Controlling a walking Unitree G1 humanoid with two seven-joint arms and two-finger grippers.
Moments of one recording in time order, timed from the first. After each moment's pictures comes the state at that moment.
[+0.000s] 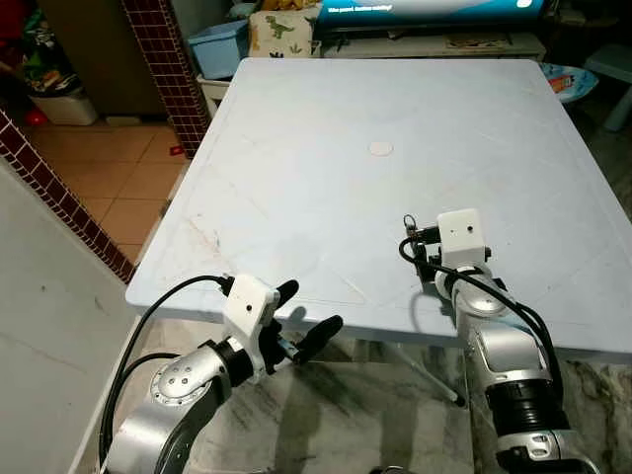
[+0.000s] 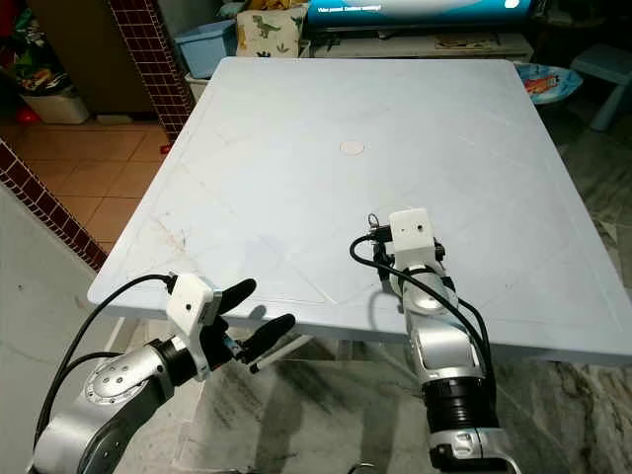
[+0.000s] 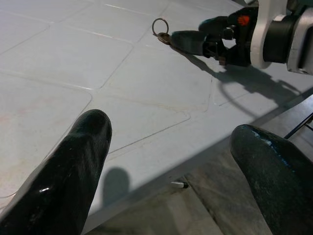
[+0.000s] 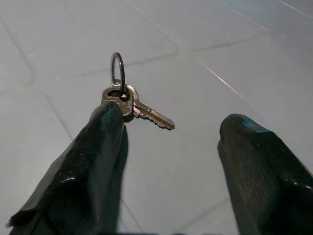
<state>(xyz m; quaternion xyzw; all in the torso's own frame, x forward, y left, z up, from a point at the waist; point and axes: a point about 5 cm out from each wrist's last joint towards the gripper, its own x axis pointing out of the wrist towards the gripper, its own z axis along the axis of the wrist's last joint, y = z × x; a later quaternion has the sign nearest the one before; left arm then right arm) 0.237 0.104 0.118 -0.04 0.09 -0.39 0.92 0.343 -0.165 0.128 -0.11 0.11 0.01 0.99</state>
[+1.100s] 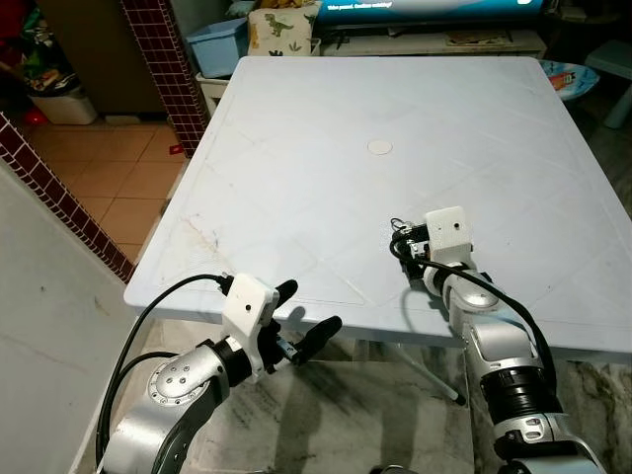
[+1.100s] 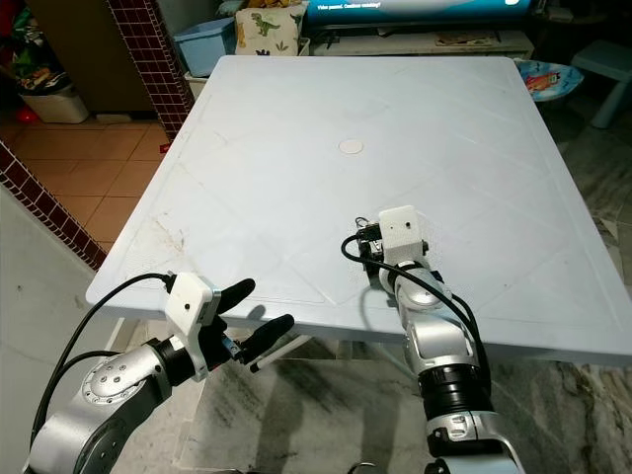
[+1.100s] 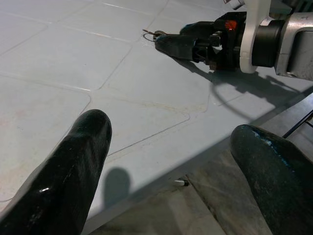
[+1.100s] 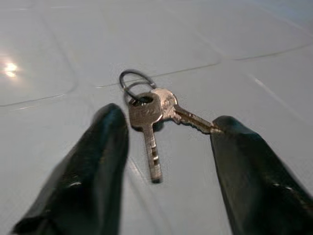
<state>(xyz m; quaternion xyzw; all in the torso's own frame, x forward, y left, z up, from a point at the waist) 0.236 0.105 0.121 -0.03 0.09 -0.39 0.92 0.347 -0.150 0.120 -0.09 0.11 0.09 0.99</state>
